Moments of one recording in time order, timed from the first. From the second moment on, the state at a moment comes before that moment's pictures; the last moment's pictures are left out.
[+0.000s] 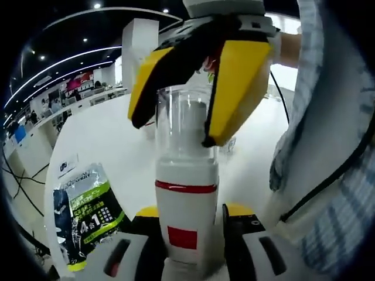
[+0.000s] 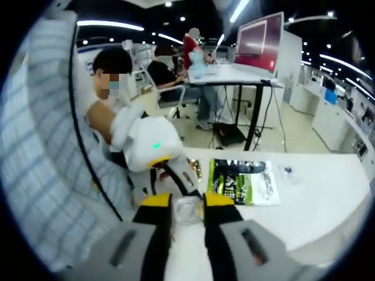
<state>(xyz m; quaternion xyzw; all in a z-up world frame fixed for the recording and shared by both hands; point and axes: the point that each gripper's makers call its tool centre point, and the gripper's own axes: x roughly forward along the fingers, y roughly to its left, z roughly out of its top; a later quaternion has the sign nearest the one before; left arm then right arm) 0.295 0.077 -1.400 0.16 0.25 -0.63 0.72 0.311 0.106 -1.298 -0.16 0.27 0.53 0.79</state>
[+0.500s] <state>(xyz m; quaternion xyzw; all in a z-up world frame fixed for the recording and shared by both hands) 0.302 0.078 -1.381 0.12 0.24 -0.65 0.72 0.319 0.070 -1.288 -0.26 0.28 0.51 0.77</state>
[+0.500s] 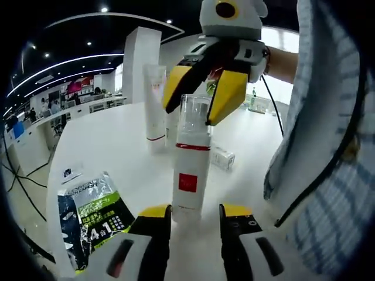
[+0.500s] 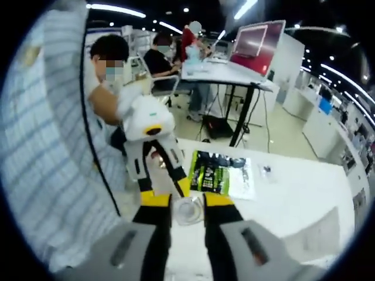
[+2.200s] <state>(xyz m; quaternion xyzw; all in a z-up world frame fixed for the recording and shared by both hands) 0.360 -0.021 -1.400 0.11 0.26 -0.39 0.88 0.252 -0.091 -1.309 -0.09 0.28 0.29 0.91</state>
